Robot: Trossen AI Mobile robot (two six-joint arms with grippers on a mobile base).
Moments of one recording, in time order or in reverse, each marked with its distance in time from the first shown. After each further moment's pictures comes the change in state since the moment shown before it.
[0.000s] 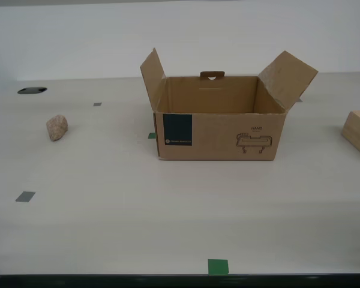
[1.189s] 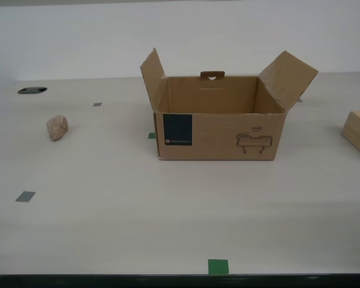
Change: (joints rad) arm 0 0.000 0.000 -0.097 0.080 0.000 0.000; arm 1 0.000 0.000 -0.026 0.002 0.000 0.013
